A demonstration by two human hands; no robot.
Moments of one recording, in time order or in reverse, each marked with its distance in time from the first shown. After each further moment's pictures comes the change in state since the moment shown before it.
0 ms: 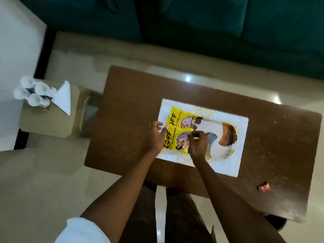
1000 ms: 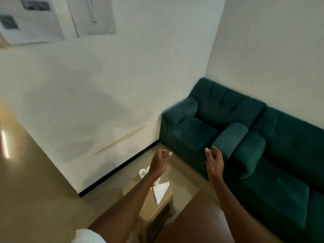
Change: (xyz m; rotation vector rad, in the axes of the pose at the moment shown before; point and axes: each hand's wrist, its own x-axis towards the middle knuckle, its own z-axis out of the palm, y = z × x) left_hand -0.059 0.065 -0.590 -0.491 0.471 0.200; right_hand -0.288 -0.502 0.211 0.180 -0.356 -0.680
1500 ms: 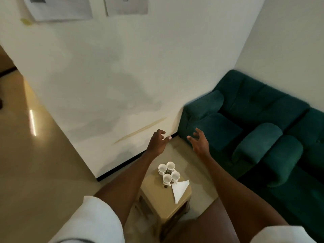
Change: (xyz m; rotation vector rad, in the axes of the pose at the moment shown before) left_hand 0.106 -0.031 -0.123 0.193 0.072 -0.012; right_hand 0.027 -0.025 0.204 -0.241 -0.374 -0.042
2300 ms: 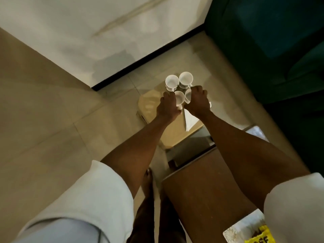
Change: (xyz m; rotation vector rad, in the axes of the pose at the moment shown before) left_hand 0.066 -0.319 0.237 0.581 -0.174 -0.199; right_hand 0.105 0.361 0.161 -0.921 -0.477 -0.034
